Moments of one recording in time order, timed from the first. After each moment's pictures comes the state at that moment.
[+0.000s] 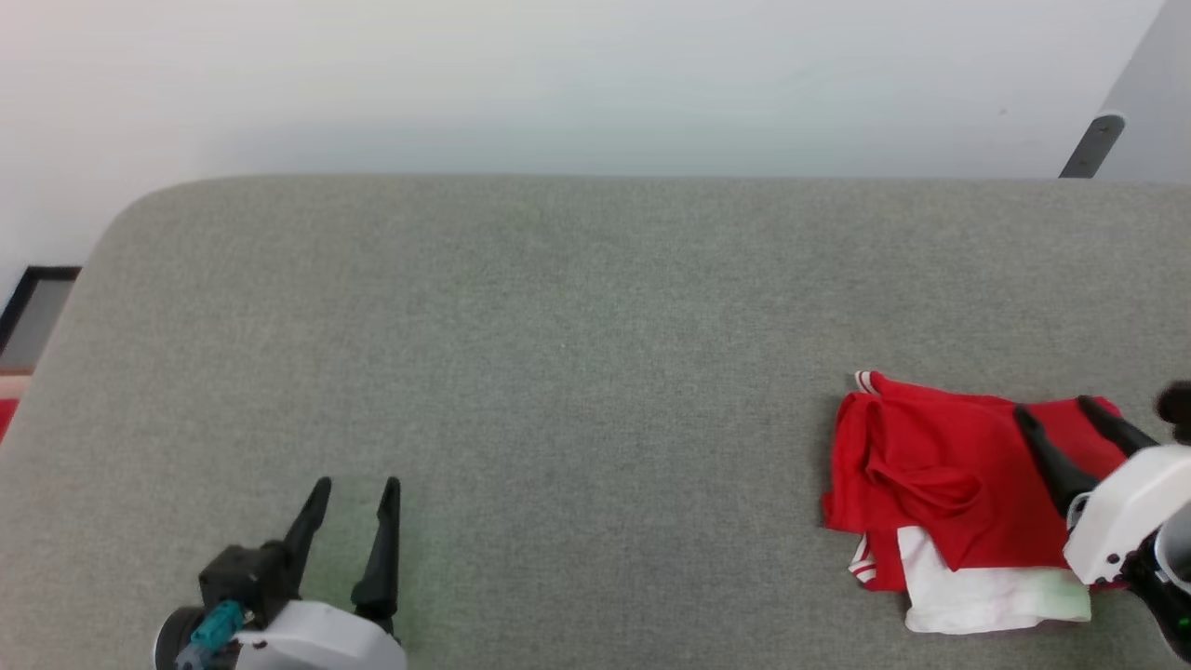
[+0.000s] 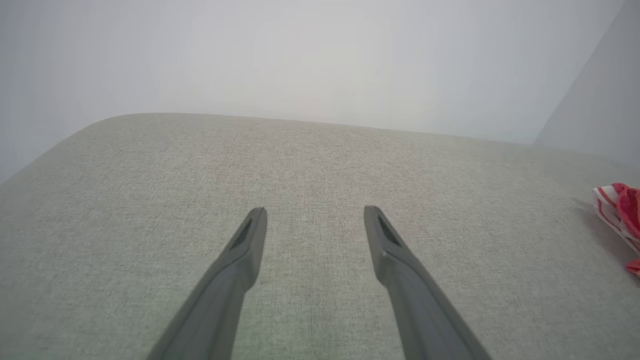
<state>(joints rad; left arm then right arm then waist) -0.11 0.16 -0.03 0.33 -0.26 -0.13 -0.26 -0.30 -0.49 0.21 0.29 0.59 0.13 0.22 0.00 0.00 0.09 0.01</state>
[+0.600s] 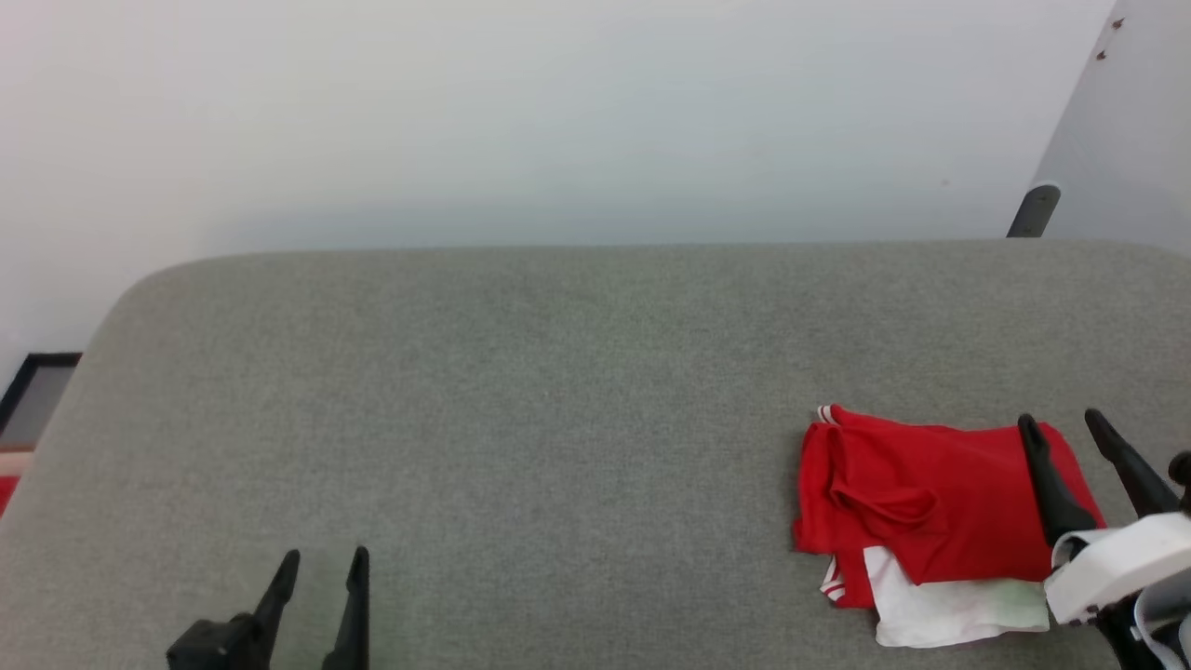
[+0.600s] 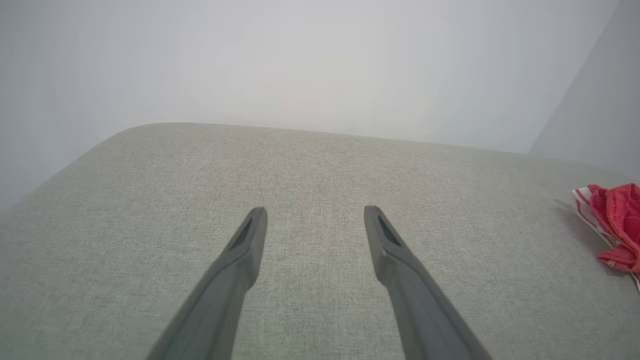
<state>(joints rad) 0.03 0.17 0.01 0.29 -0.28 -0.13 -0.26 -0.24 -0.40 0.16 0.39 0.52 0.13 -0.19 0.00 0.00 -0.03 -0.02</state>
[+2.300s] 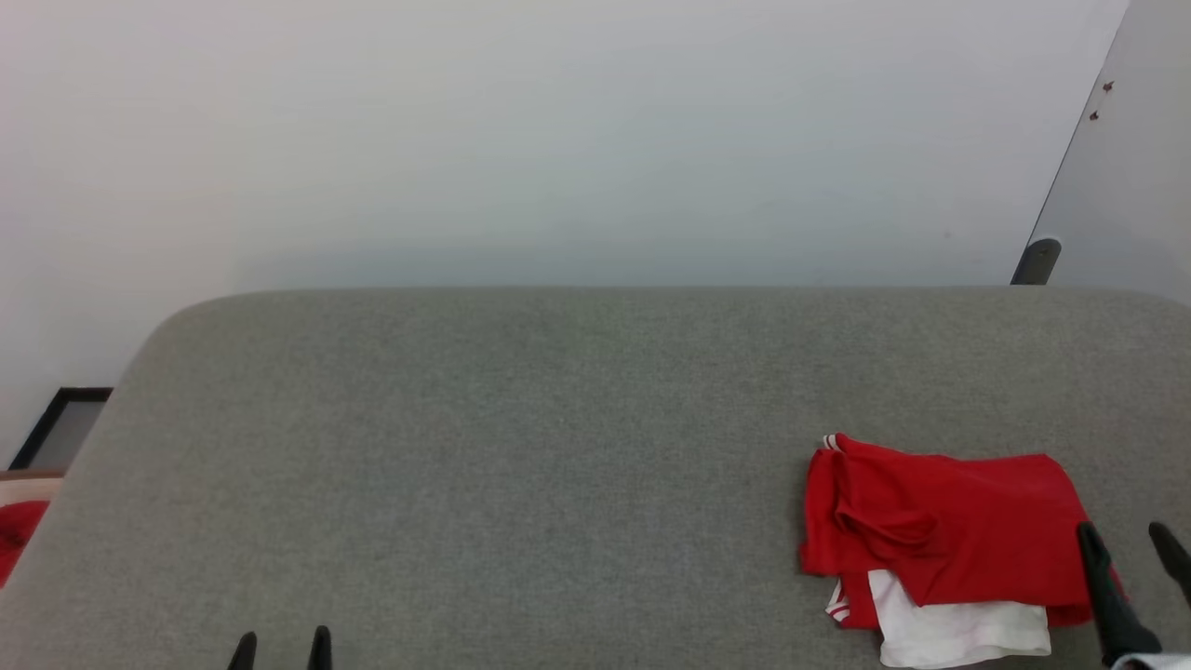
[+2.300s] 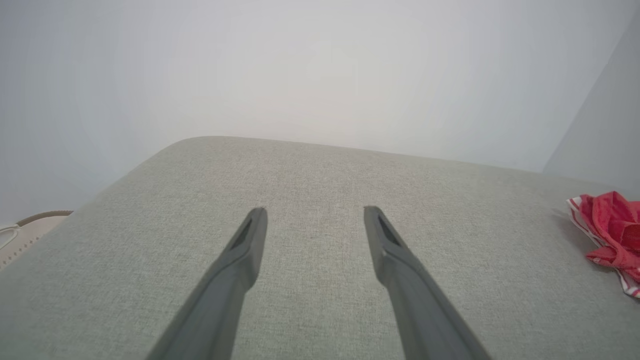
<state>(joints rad) 0.29 0.14 0.09 0.05 -0.25 -0.12 -0.26 0.16 -0.28 -0.10 -0.02 0.44 0.13 -0.03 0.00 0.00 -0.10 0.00</state>
